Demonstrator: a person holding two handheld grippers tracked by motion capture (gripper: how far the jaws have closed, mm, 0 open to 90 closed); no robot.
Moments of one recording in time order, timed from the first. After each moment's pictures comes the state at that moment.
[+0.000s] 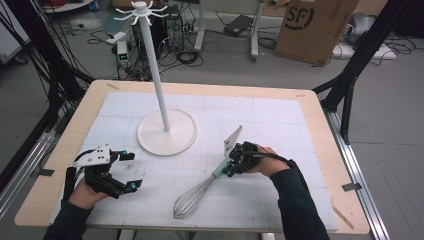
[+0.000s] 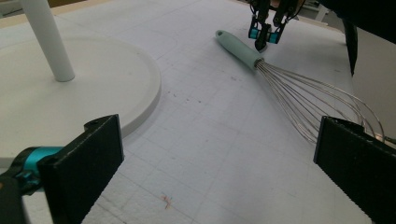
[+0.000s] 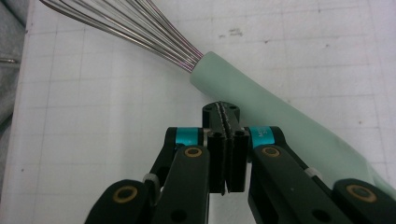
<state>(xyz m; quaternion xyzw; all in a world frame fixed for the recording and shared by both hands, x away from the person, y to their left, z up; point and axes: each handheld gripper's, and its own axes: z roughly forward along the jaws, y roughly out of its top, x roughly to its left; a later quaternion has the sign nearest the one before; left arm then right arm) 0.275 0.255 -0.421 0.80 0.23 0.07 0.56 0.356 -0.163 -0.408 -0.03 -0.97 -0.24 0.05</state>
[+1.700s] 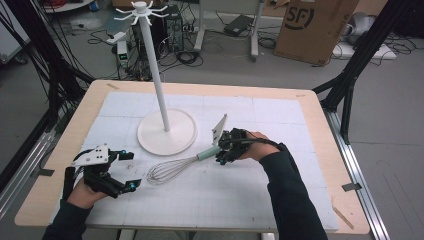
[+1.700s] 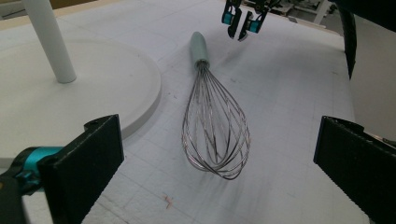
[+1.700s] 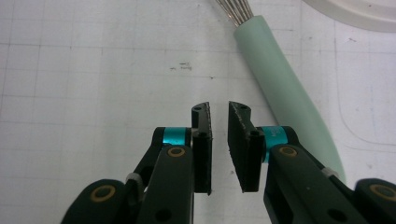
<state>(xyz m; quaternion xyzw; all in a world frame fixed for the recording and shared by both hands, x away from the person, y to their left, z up) 0.275 0.258 -0.420 0.79 0.23 0.07 0.56 0.381 -0.131 -0.383 0.01 -0.98 -0.20 0.00</state>
